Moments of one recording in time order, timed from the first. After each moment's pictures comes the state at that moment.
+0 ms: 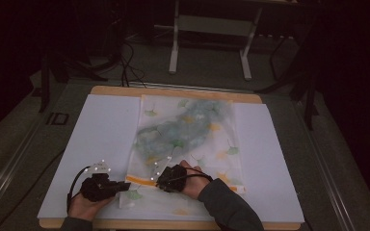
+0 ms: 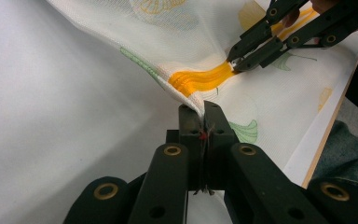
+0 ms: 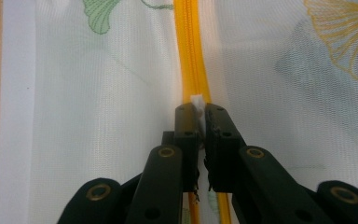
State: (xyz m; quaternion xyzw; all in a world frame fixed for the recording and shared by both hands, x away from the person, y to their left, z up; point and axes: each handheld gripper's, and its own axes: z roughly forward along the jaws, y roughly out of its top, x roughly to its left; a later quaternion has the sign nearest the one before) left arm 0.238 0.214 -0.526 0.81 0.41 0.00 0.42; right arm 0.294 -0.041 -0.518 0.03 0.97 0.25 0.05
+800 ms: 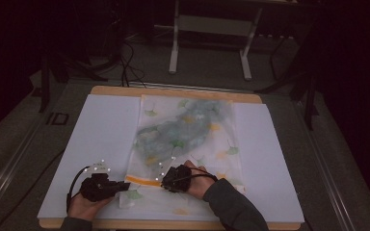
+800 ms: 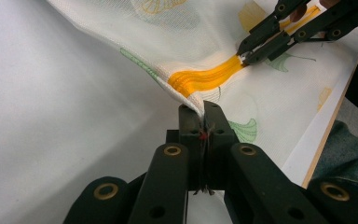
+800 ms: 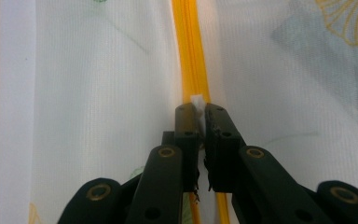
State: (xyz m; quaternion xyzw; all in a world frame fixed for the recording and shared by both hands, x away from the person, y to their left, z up) left arm 0.238 0.215 -0.526 0.81 0.41 0.00 0.42; right arm 0.294 -0.053 -0.516 0.04 0.97 0.23 0.05
